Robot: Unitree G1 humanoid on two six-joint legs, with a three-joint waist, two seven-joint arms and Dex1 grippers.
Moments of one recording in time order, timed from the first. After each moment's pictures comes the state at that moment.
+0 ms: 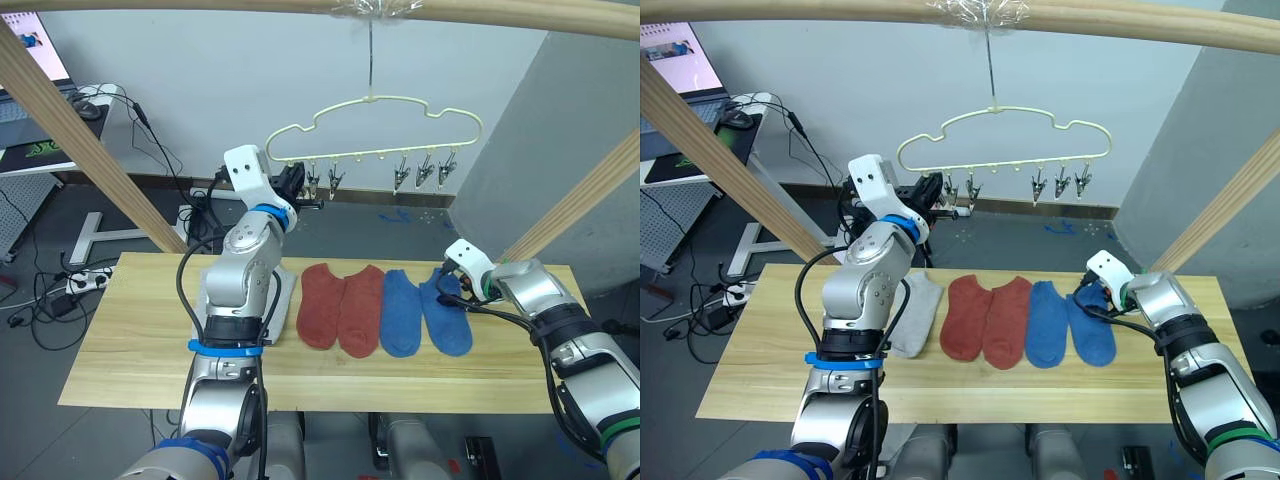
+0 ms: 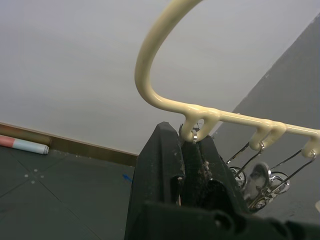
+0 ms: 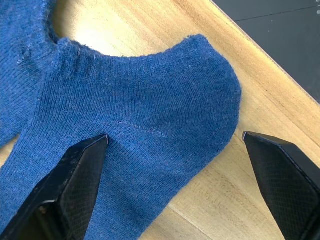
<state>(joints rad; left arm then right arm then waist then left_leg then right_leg) -0.71 0.08 0.12 0.06 -0.27 0.48 -0.07 -0.73 -0.62 0.37 0.61 -0.03 0.66 0.74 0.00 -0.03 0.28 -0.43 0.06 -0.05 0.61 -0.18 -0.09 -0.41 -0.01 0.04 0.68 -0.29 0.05</state>
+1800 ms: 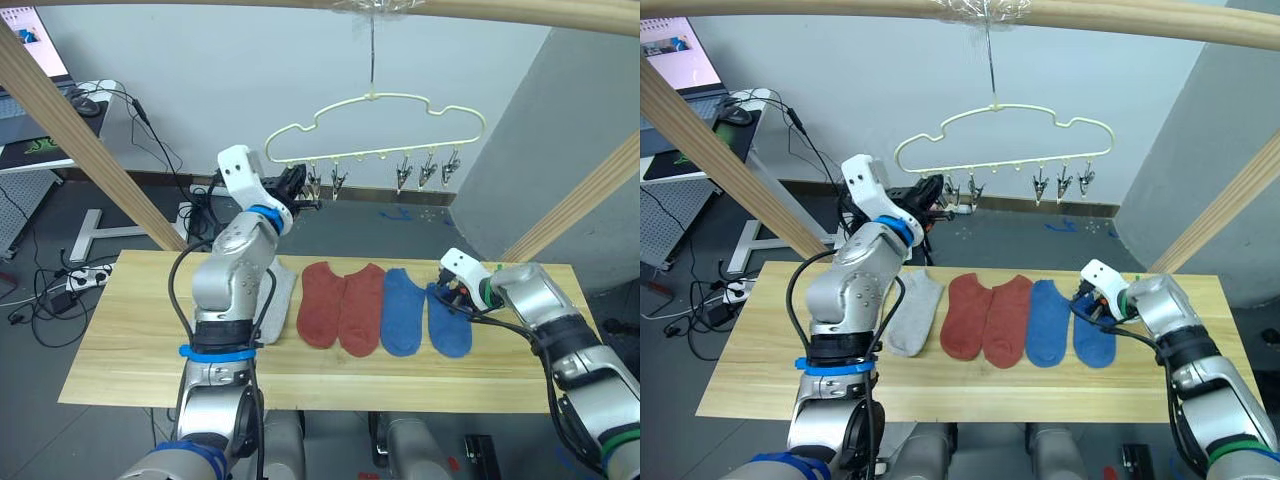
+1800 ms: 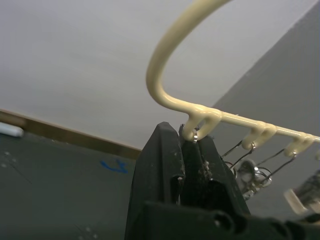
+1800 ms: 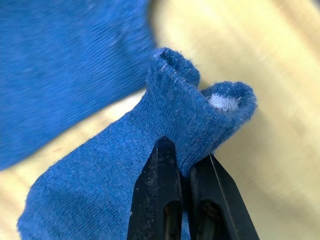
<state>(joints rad) -0.68 0.11 0.21 -0.04 -0.46 0.66 -0.14 -0.61 -0.62 0.28 0.38 -0.08 0.75 0.96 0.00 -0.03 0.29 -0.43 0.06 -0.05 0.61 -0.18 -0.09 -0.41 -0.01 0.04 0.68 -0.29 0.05</state>
